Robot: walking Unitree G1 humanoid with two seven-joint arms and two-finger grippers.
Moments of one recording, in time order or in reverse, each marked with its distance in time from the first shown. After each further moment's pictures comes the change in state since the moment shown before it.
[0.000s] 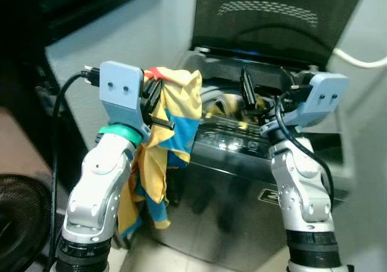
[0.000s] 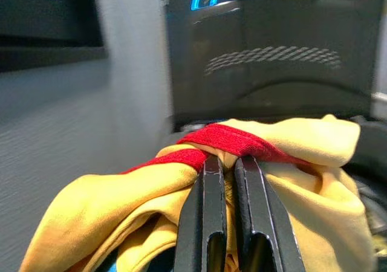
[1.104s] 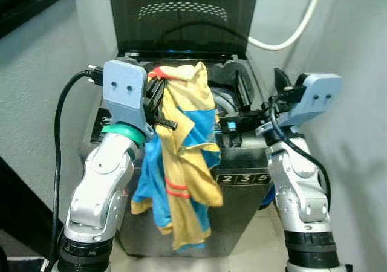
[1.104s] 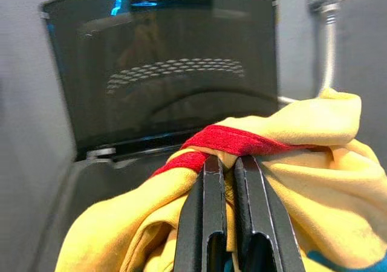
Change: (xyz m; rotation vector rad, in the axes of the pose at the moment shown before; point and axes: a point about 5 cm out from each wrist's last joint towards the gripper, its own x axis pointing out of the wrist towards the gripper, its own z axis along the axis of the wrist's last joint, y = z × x) left arm 0.002 -0.004 0.001 0.023 -0.010 0.009; right arm -0.001 0.005 0.000 0.016 0.000 0.044
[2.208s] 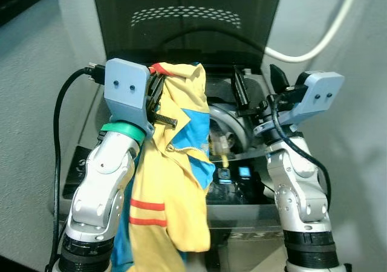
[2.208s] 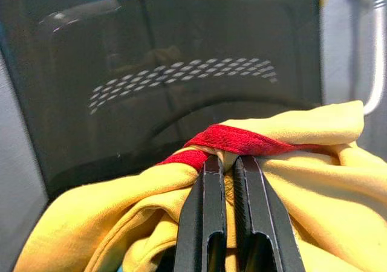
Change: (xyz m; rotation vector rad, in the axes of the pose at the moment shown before) left arm 0.001 -0.004 0.003 0.023 -0.025 -0.007; right arm 0.000 0.000 0.003 0.011 -0.021 0.020
